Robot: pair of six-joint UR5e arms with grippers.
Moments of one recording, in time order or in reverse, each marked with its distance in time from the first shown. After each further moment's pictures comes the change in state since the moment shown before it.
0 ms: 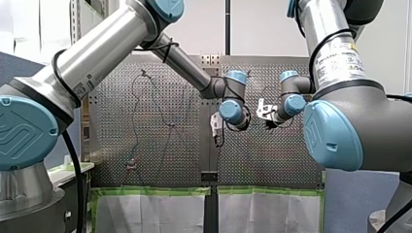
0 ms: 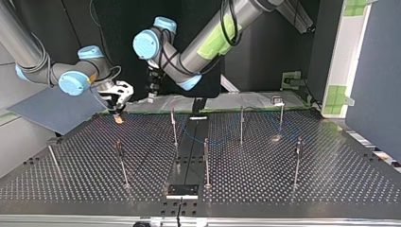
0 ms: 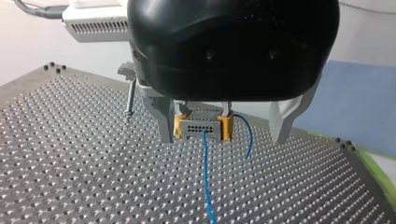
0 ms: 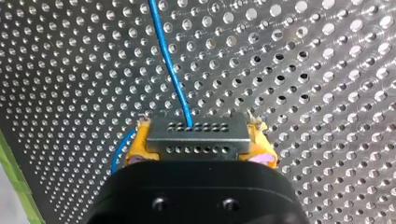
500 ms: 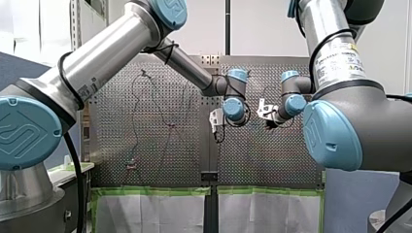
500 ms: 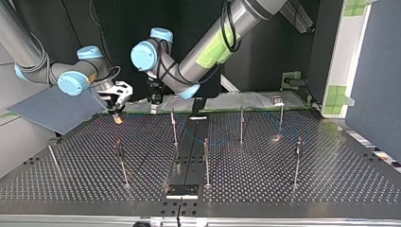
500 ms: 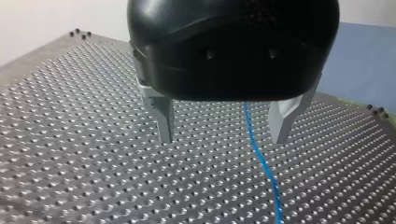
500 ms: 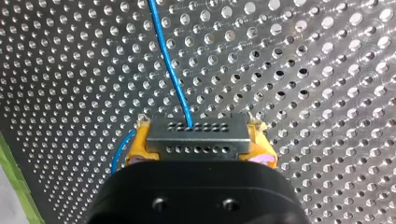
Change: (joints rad) left arm 0.026 -0.045 0.108 -0.038 -0.061 -0.019; right arm -0.005 0.000 0.000 -0.002 -0.006 0.002
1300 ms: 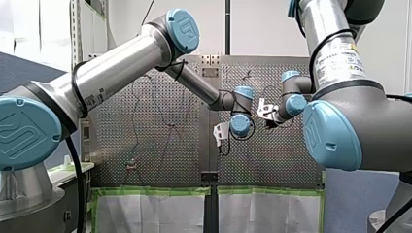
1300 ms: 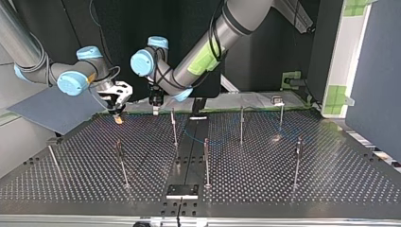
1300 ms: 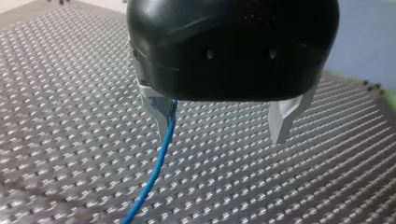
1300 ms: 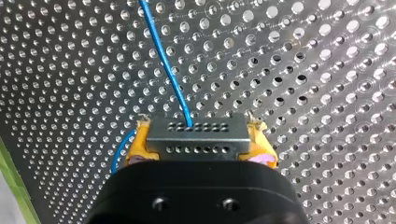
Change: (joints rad) left arm -0.002 -0.158 0.135 0.020 -0.072 -0.044; right arm -0.003 0.000 0.000 -0.003 -0.021 0.003
